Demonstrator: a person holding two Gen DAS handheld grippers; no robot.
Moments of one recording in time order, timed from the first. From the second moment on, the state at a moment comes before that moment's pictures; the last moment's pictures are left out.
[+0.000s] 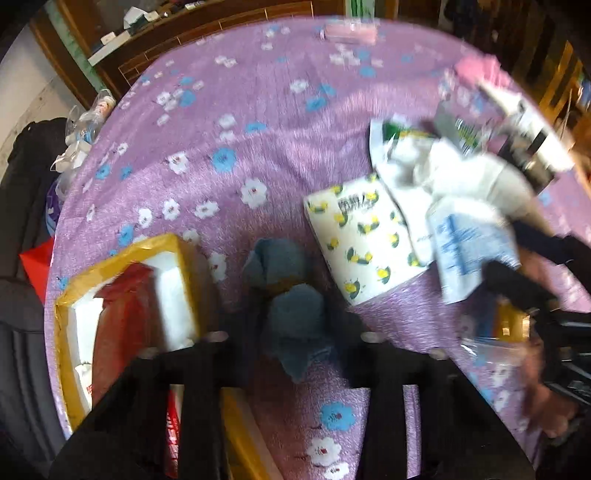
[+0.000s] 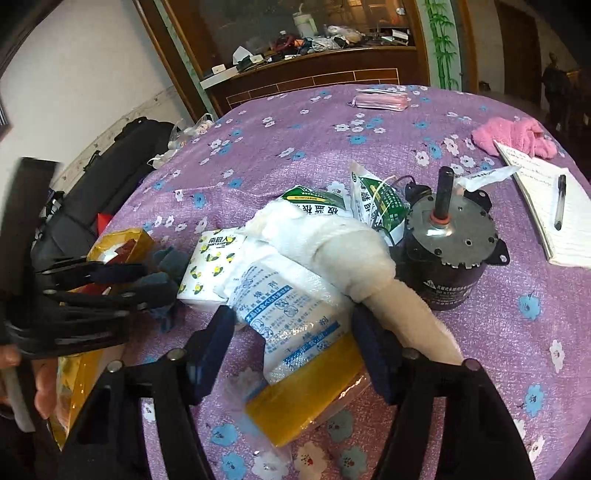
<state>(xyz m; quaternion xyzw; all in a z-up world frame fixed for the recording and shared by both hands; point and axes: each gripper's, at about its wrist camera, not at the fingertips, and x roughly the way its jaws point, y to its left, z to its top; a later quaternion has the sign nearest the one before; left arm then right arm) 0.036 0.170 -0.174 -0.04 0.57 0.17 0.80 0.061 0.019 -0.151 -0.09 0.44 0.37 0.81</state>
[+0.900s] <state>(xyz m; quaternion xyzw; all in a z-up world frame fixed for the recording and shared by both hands) -0.217 0.119 -0.044 -0.15 0.34 0.15 0.91 -0.088 -0.022 -0.085 0.01 0.41 0.42 0.81</state>
